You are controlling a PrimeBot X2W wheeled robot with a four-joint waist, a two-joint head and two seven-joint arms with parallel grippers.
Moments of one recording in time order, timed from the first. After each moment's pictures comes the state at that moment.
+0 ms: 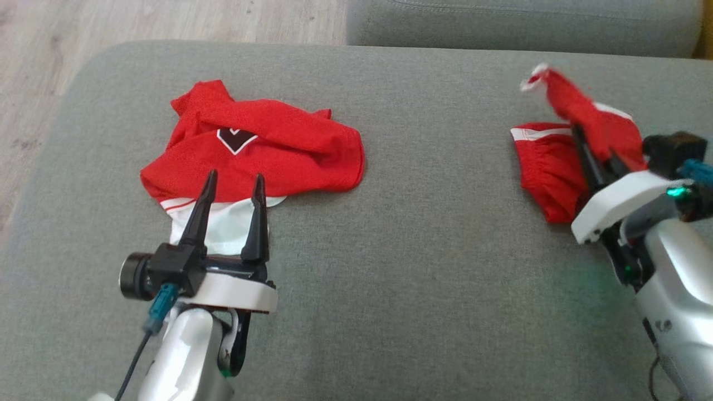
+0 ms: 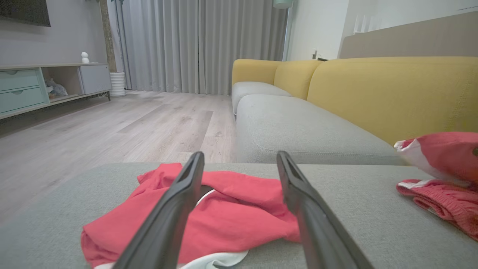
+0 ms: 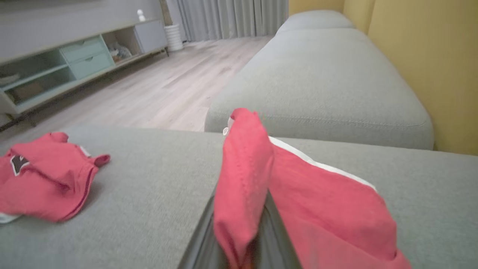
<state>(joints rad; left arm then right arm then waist) -0.27 0.05 -0.23 0.34 -0.19 -0.02 -0.26 -0.54 -0.34 0.35 0.66 0.50 0.13 -0.09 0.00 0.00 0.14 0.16</state>
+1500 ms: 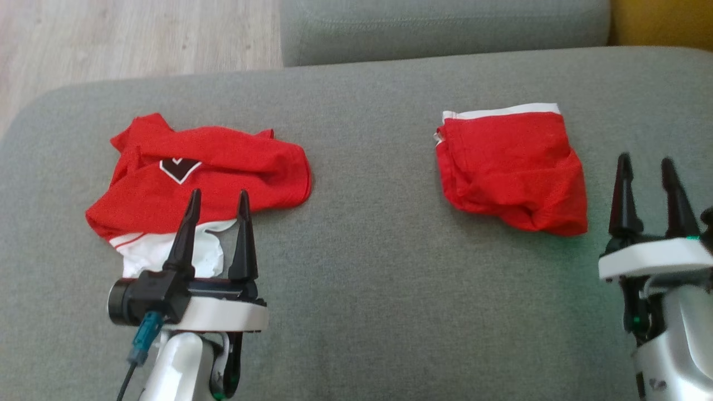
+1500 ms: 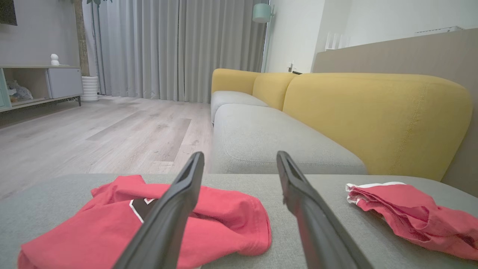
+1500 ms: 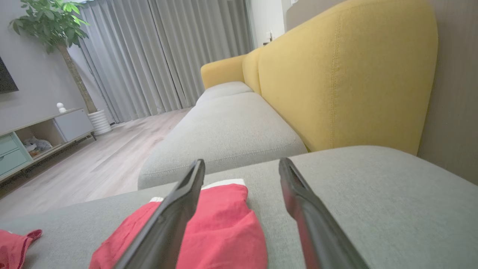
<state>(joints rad) -0.17 0.04 -0.19 0.23 -0.21 -0.01 -0.26 -0.27 -0.15 -0.08 0.44 0.29 0.13 -0.26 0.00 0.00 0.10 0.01</state>
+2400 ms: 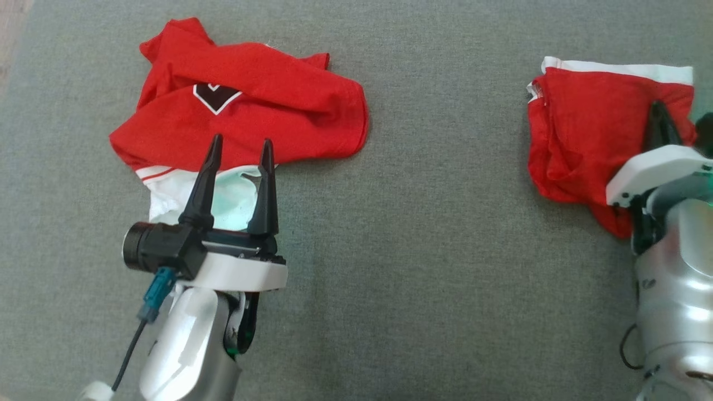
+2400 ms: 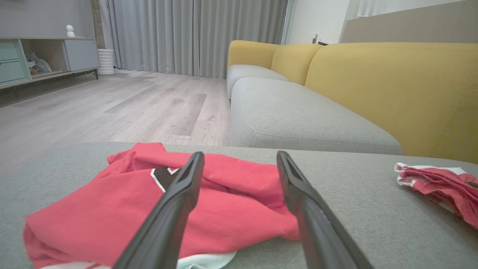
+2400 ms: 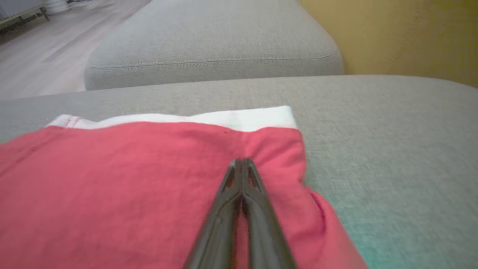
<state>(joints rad) -0.31 0.04 -0.26 0.23 -0.23 -0.02 -0.26 -0.68 -0.09 -0.41 0.85 -0.20 0.13 -0.12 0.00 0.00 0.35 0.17</state>
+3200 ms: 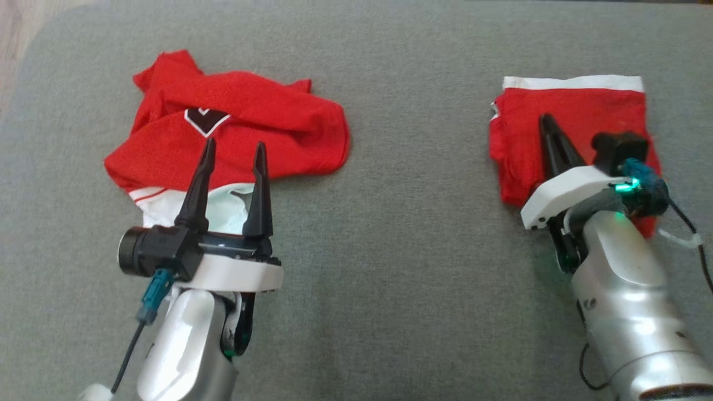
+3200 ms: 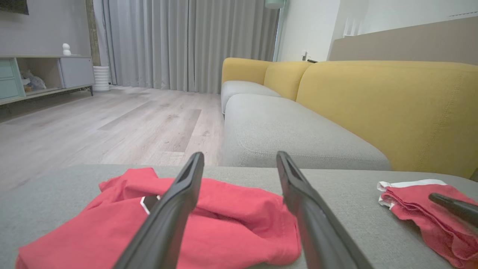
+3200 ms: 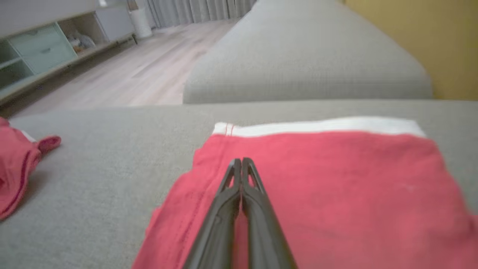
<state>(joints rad) -0.31 0.04 -0.25 0.25 -0.23 -0.01 -0.26 -0.67 -0.07 0.05 0.95 0.09 0.13 -0.26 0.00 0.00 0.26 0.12</state>
